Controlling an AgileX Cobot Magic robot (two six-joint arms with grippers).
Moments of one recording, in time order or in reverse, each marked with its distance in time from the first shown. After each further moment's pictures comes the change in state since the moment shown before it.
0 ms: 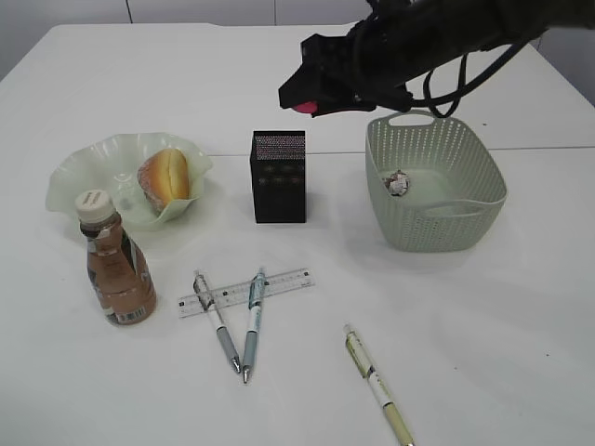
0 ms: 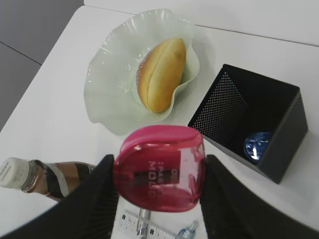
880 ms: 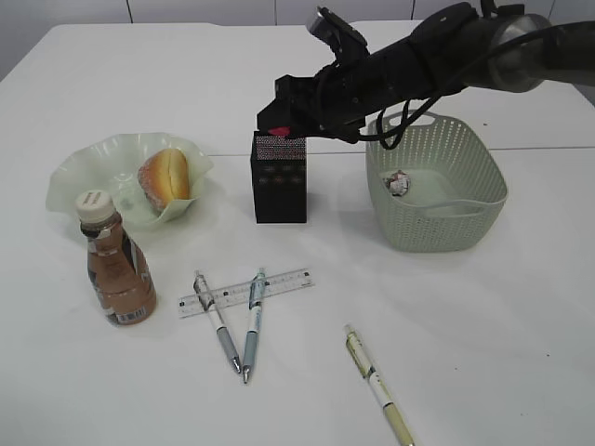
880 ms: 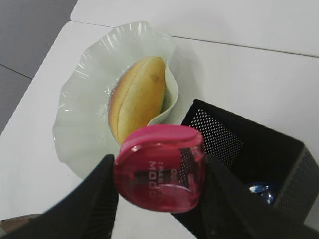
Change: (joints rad) left arm 0.000 0.000 0.000 -0.002 -0.022 0.000; right arm 0.000 0.319 -0.258 0.140 -0.033 -0.068
